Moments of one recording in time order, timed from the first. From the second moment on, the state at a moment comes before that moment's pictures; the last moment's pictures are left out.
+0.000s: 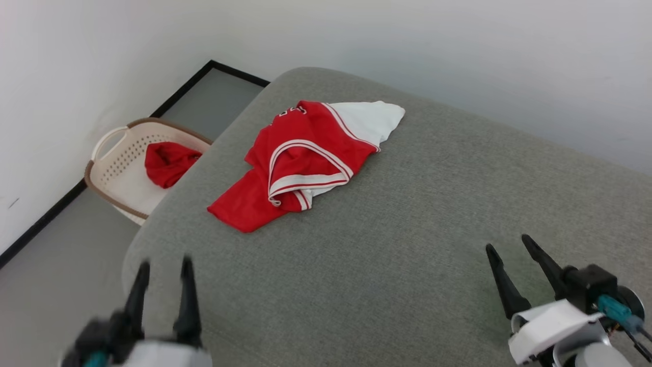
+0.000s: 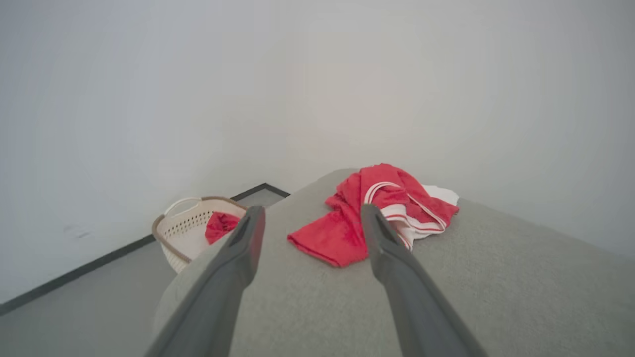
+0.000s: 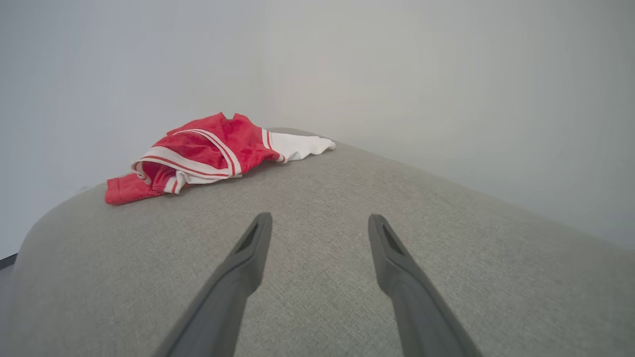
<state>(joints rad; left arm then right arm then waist) 0.06 0.07 0.06 0.04 -0.25 -0.04 -0.26 -0.21 -0.28 0.27 0.36 0.33 0.13 -0.25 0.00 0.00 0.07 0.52</state>
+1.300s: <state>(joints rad) -1.03 0.58 -0.19 1.14 -0.82 -0.13 0.49 -0.43 -0.25 0.43 0.16 0.26 0.13 -0.26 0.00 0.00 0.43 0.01</state>
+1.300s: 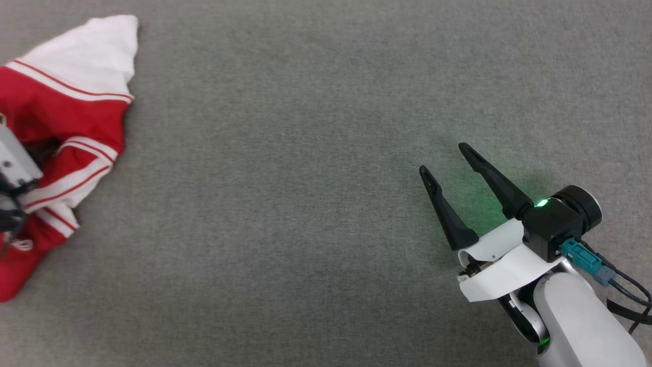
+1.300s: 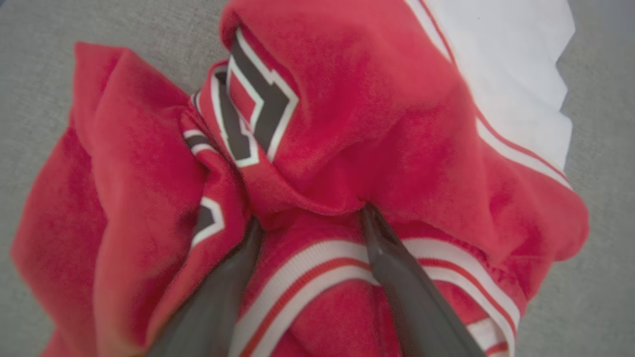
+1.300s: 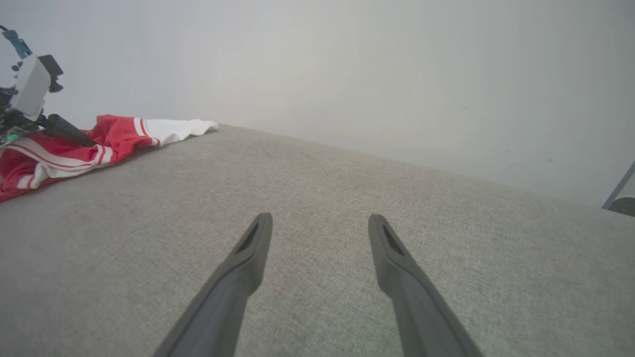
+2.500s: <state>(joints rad) -1.03 0.55 -0.40 0.99 -0.79 -0.13 0.20 -0.33 -0.21 0.38 0.14 0.28 0.13 -0.26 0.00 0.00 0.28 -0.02</state>
